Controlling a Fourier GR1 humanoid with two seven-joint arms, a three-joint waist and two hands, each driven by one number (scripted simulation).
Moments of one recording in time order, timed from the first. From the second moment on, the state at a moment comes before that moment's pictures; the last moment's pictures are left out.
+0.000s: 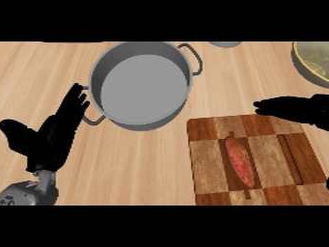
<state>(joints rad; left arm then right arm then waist) -0.13 0.29 -0.20 -1.69 0.25 0.27 0.27 -0.40 -0.86 0.23 -1.66 0.23 0.78 -0.27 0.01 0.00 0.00</state>
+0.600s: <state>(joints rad) -0.12 0.24 -0.16 -1.69 0.21 0.22 0.28 -0.31 -0.74 0.24 -1.71 0.45 0.78 -0.25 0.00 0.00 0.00</state>
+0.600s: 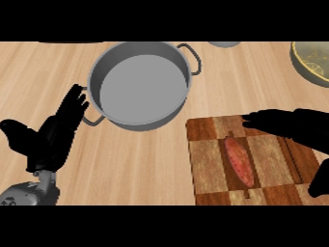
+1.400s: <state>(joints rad) -0.14 0.18 -0.11 -1.69 0.15 0.18 0.33 -0.26 -0.53 0.22 -1.76 0.62 0.82 -0.12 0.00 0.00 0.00</state>
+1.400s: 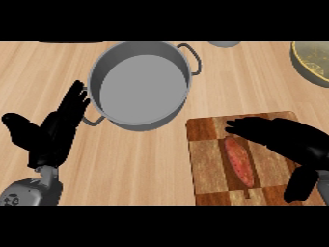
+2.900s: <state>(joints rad) -0.12 0.11 -0.06 -1.71 0.07 0.12 0.35 -0.28 -0.38 0.34 -1.46 1.02 0.63 -0.35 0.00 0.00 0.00</state>
